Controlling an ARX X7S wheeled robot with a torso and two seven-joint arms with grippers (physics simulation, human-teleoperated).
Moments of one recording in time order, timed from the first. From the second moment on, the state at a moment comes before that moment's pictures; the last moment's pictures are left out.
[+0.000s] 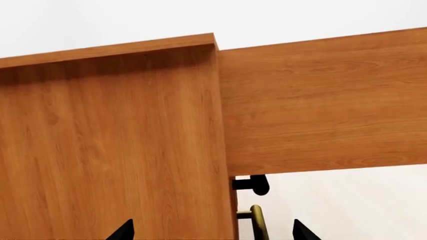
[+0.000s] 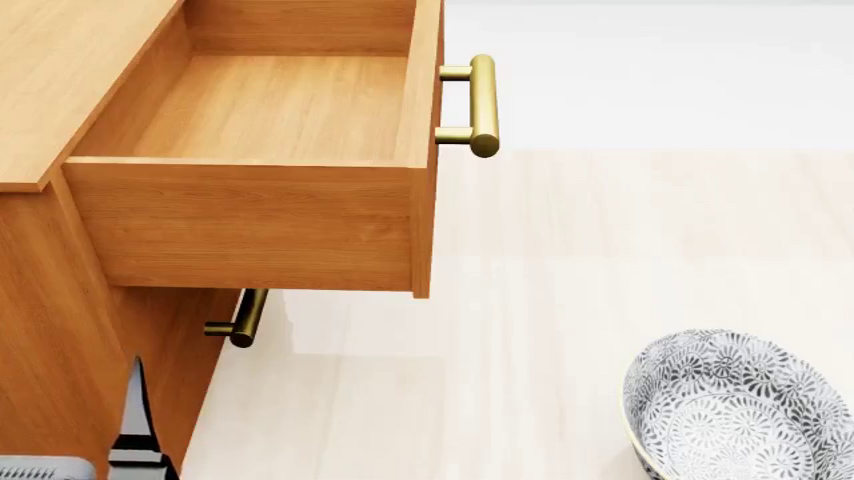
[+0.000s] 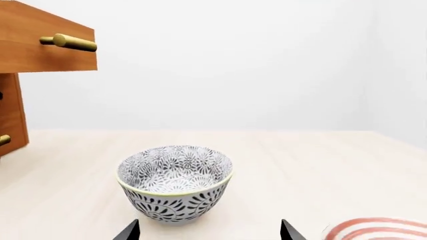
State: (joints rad) left arm -0.02 -0.28 0.19 0.55 -0.13 -0.34 -0.33; right arm -0.61 0.21 0.65 -0.24 0.55 -0.27 -0.50
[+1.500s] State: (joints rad) left arm -0.03 -0.30 0.20 0.50 -0.16 -0.32 -0.36; right arm -0.53 0.21 0.57 -0.08 0.47 -0.27 -0.50
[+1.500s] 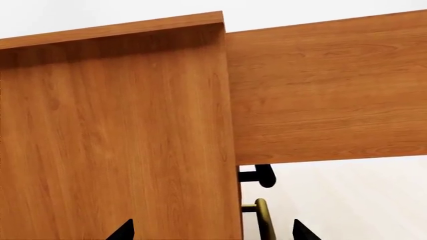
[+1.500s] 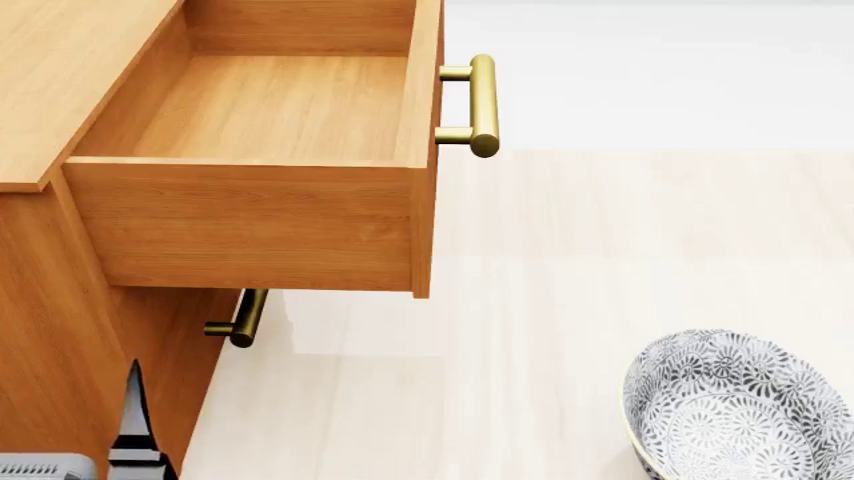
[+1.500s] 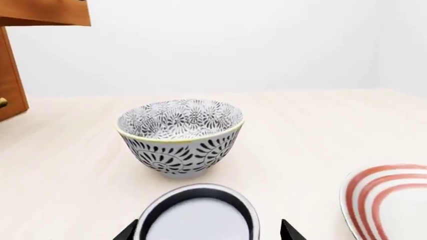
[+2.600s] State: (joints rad) left arm -0.04 -0.31 0.20 0.48 -0.19 -0.30 -0.37; right arm -0.54 0.28 0.65 -0.46 0.65 -0.03 -0.24
